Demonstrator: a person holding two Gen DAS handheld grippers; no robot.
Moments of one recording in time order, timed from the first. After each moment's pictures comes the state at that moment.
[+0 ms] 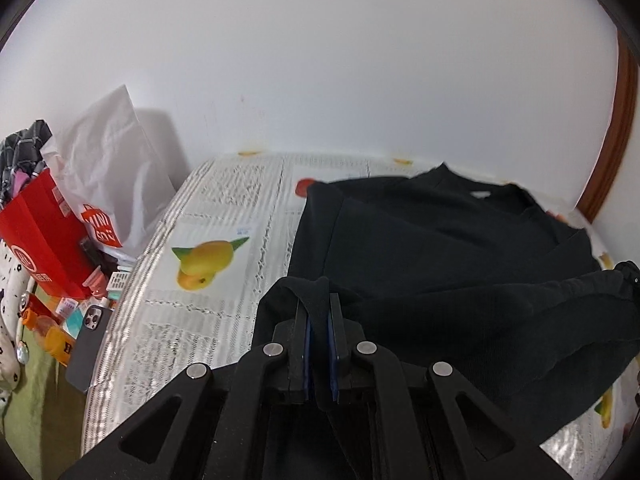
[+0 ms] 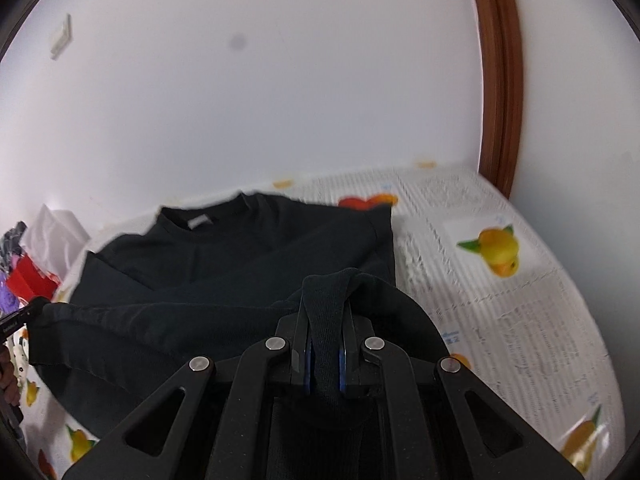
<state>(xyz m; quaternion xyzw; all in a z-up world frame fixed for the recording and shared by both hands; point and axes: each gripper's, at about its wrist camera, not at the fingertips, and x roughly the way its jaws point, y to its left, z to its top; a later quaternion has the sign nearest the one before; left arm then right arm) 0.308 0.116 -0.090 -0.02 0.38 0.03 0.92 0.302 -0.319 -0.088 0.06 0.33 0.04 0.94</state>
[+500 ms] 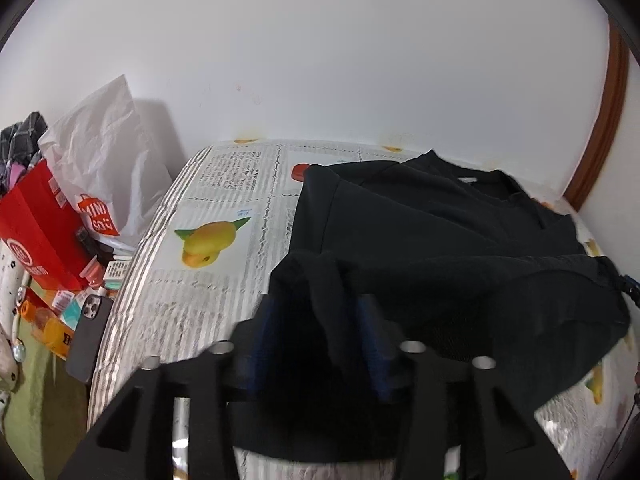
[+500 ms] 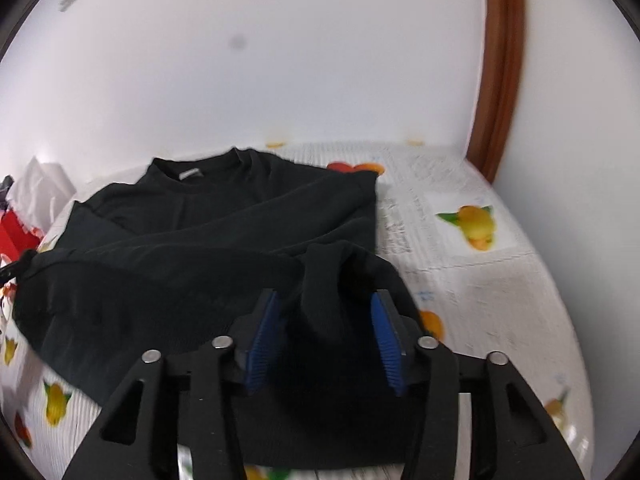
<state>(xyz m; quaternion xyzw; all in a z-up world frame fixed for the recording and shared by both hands) 0.279 0.129 -0.082 -0.03 0.40 0.00 0.92 0.257 -0.307 -0.080 0.00 0.36 0.02 0.93</state>
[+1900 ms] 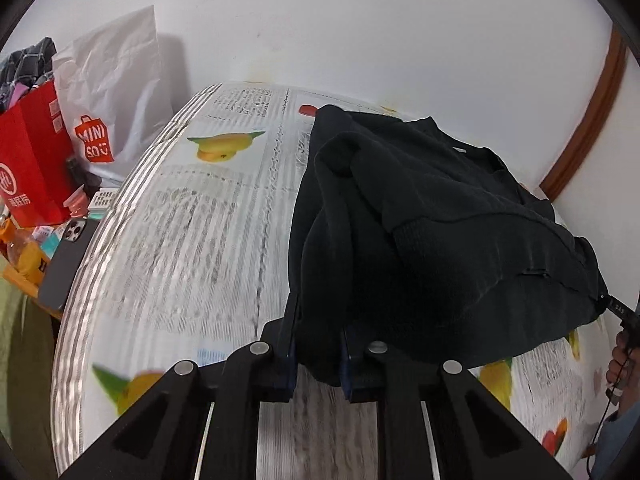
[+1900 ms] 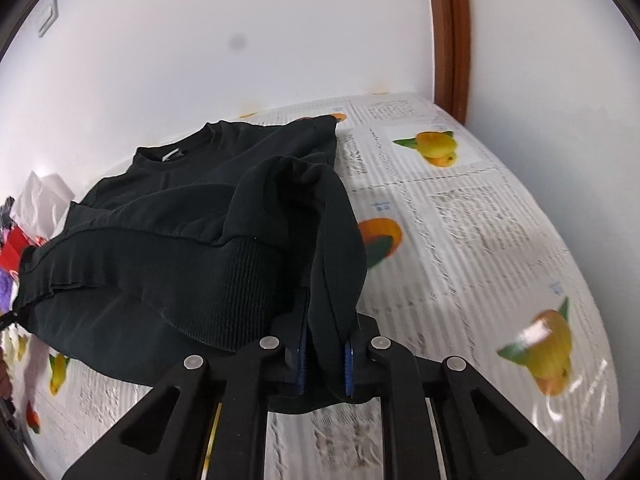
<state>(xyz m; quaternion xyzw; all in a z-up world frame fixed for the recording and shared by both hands) 0.217 0.154 -0.118 -0.09 0.43 -0.04 0.90 0.215 -0.347 -0.114 0.06 0.40 0.01 0.92</state>
